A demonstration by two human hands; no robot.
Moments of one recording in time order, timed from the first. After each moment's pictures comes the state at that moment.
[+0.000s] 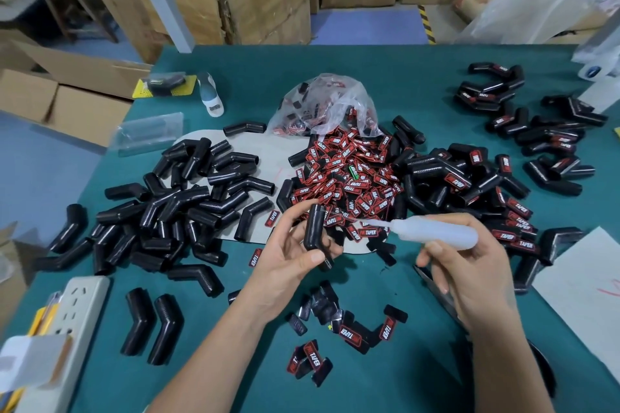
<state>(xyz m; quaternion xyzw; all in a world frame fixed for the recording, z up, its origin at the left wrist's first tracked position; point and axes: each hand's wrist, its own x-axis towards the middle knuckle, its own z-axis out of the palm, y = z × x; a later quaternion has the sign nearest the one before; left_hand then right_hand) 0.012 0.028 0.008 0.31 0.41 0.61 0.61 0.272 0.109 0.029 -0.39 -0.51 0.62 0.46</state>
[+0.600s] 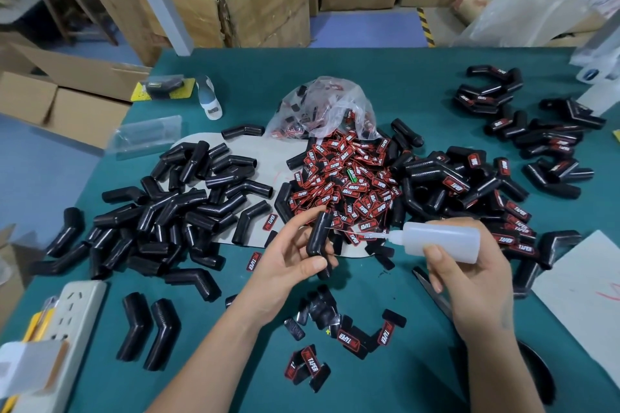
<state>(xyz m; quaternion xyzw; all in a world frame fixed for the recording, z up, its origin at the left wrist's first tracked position) 0.007 0.028 0.001 0.37 0.47 0.55 0.58 0.261 0.094 0.049 -0.43 -0.56 0.51 0.48</state>
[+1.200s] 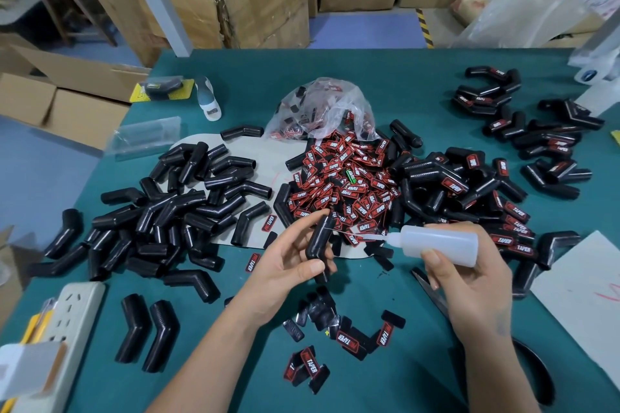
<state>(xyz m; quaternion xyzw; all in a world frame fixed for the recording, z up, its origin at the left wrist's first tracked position) 0.004 0.027 0.000 0.39 0.45 0.55 0.59 0.258 0.089 0.050 -0.43 -0.59 0.47 0.49</state>
